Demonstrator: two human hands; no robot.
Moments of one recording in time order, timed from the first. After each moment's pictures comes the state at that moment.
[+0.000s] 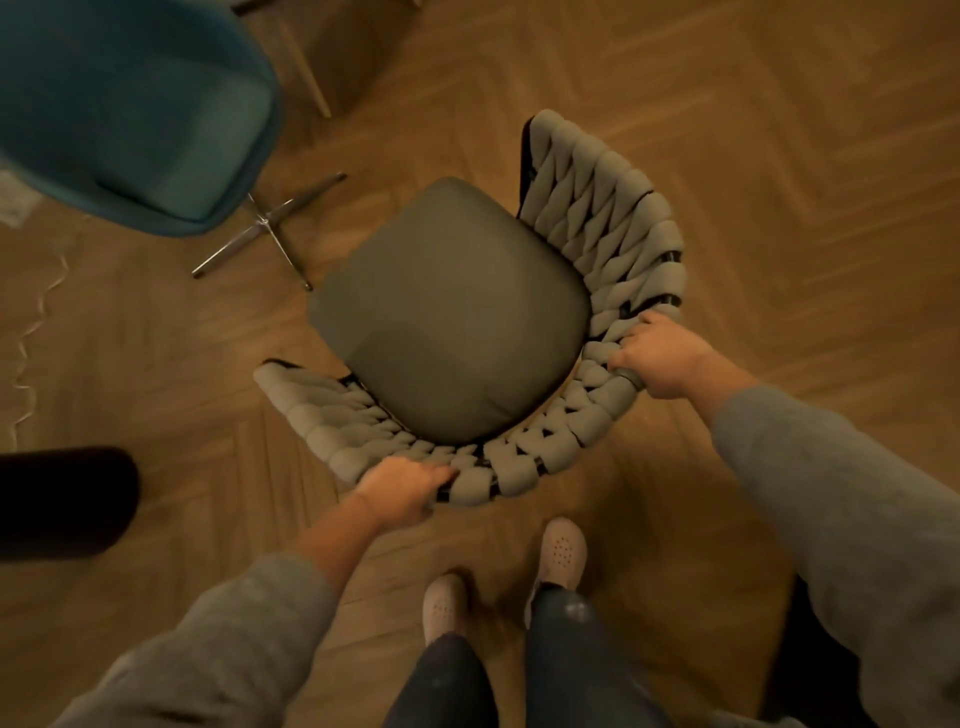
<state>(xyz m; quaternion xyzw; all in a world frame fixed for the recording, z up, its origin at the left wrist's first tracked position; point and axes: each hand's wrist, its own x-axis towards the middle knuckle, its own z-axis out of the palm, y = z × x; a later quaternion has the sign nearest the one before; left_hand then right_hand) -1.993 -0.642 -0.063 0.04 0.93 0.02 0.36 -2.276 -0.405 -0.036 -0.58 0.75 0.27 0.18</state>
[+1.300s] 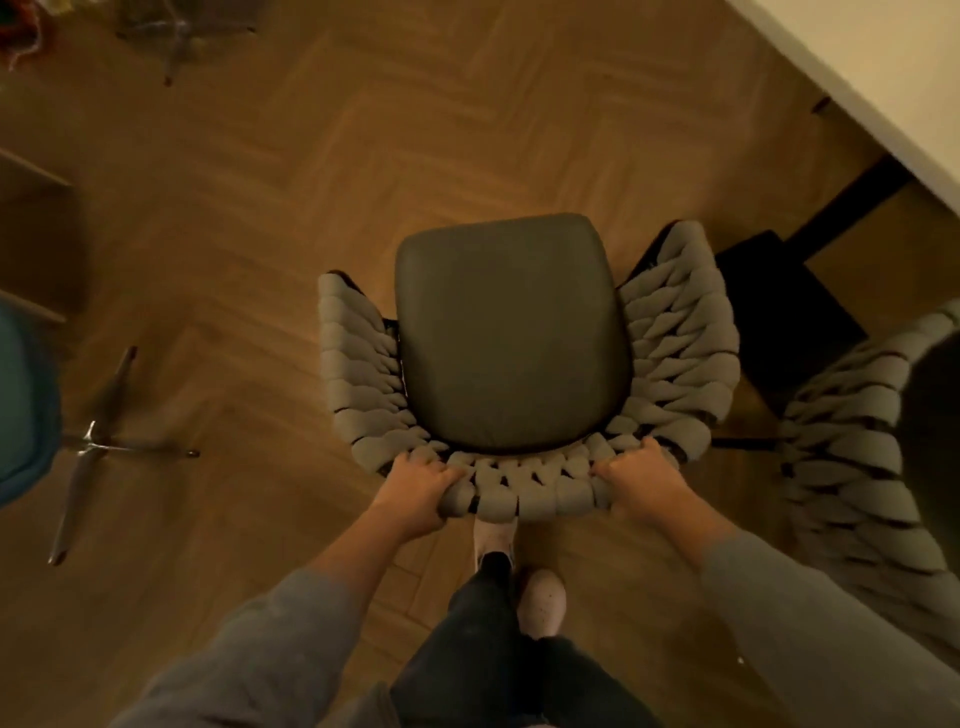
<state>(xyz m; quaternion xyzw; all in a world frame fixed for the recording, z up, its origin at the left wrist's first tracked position) -1.849 -0.756 -0.052 0.39 0.85 -0.14 0.33 -1.754 -0.480 -0.028 -0.04 0.92 0.02 0.40</state>
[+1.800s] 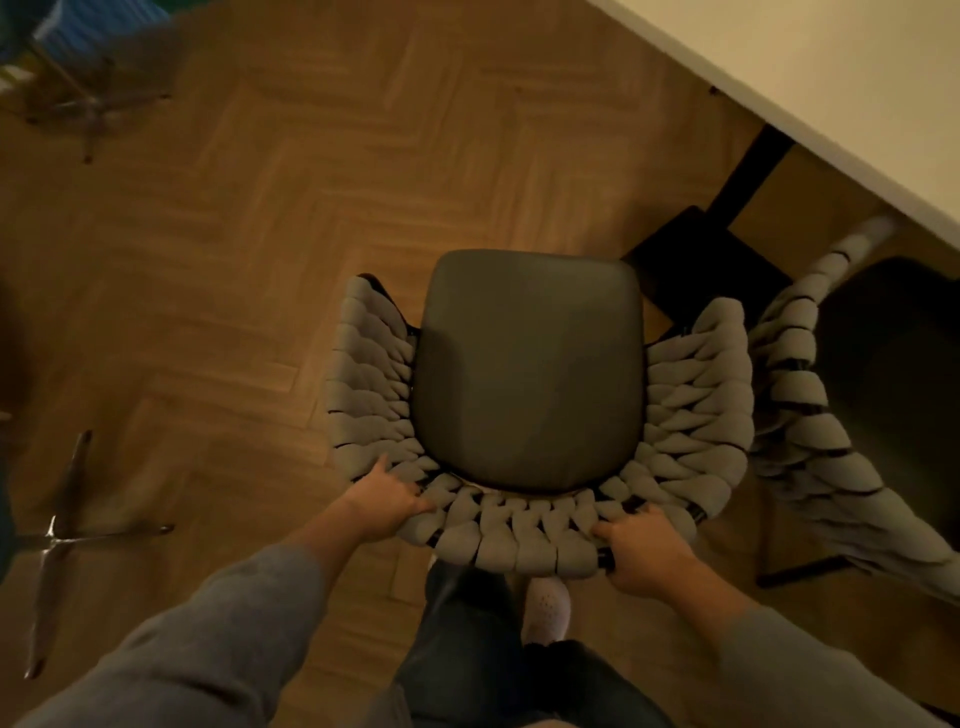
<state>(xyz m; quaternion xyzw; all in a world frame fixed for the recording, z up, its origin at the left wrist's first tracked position) -1.866 -0.745 -0.058 0.58 0.68 -0.33 0.31 -1.629 -0.485 -0.061 0.07 0.92 -0.08 0.38</state>
